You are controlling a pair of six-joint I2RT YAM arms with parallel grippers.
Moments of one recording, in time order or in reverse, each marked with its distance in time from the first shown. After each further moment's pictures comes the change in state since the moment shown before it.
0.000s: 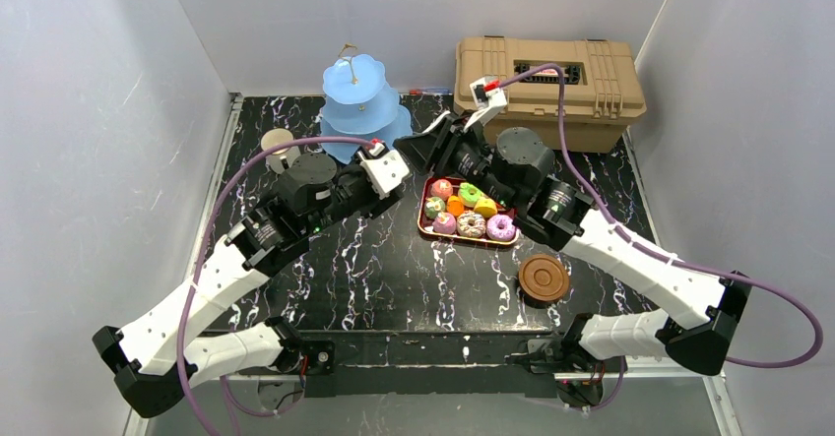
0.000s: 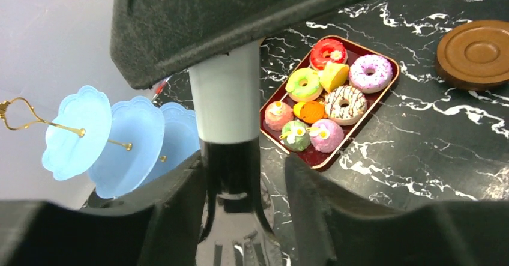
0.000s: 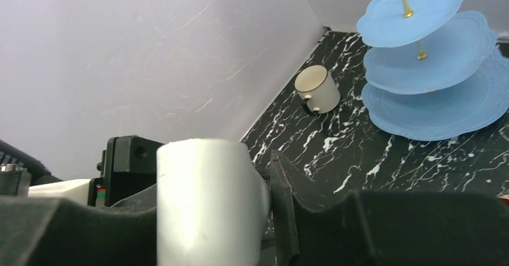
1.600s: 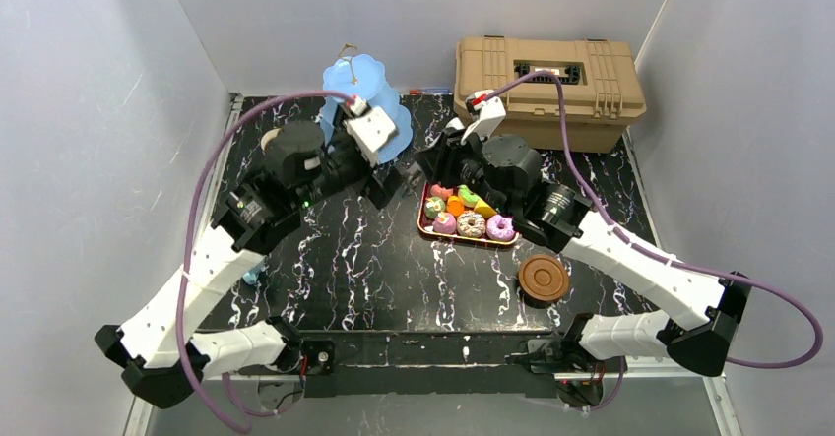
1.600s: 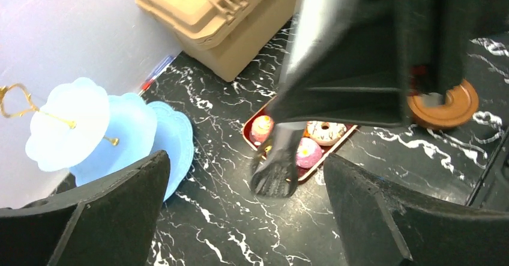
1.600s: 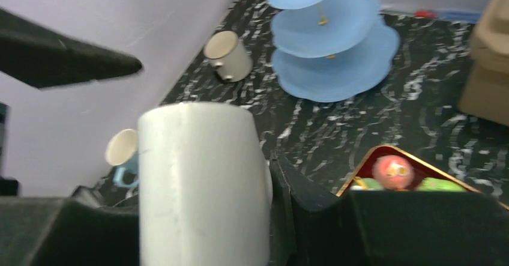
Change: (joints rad) left arm 0.047 0.073 0.201 -0.119 0.049 -0.132; right arm -0.003 -0.011 -0.046 -0.152 0.116 -0.114
